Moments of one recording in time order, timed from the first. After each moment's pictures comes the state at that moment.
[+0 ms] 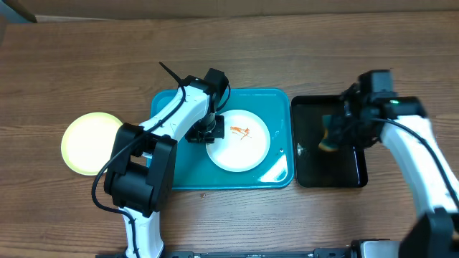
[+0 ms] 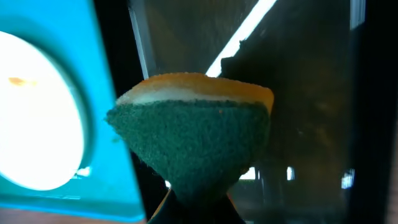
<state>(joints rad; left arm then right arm) -0.38 2.06 1.44 -1.05 -0.01 -0.41 0.04 1.55 1.12 -0.97 -0.23 0.21</state>
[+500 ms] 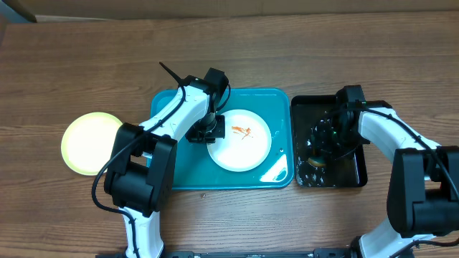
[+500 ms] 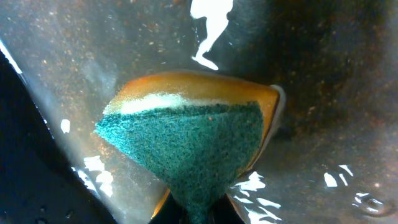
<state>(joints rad) -0.38 2.06 1.44 -1.05 0.01 -0.41 0.05 1.81 1.03 -0.82 -0.25 0.28</state>
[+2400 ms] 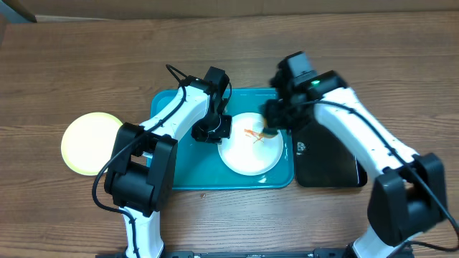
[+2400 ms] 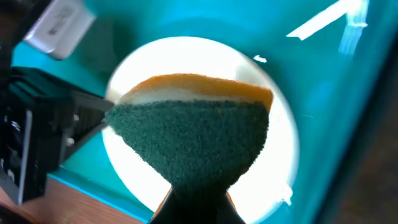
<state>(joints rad) -0.39 2.06 1.44 -1.00 0.19 -0.27 0.43 1.82 1.43 -0.92 -0.30 0.32</state>
